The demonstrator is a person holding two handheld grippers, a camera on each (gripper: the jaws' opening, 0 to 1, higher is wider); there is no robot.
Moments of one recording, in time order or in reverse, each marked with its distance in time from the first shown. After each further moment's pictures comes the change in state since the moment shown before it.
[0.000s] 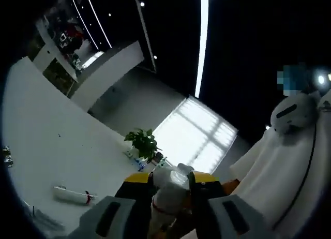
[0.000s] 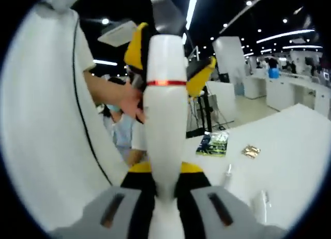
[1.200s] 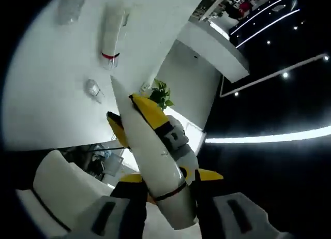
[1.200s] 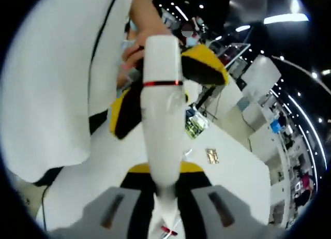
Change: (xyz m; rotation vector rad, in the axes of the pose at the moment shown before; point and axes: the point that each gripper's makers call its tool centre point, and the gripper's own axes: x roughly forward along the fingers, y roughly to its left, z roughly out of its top) left arm 0.009 0.013 -0.087 -1.410 0.104 -0.106; right arm -0.015 -0.034 -0.039 -0.753 0.481 -0.048
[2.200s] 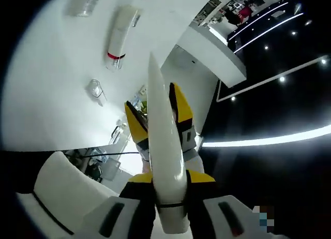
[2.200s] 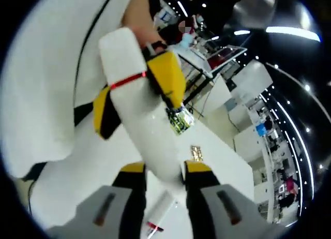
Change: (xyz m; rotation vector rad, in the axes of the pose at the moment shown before) left arm -0.003 0.006 -0.001 0.094 -0.039 -0.027; right arm -0.008 -0.021 -0.002 0.024 0.021 -0.158
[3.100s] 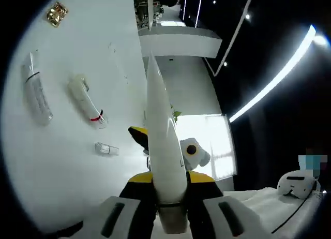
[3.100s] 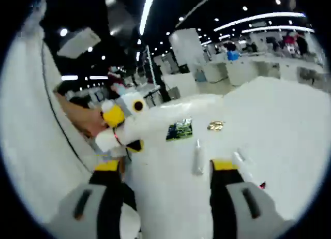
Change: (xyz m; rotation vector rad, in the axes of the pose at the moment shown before) left arm -0.012 -0.002 0.027 0.664 -0.036 0.261; right arm -0.043 0.007 0.001 1.313 -0.436 0.103
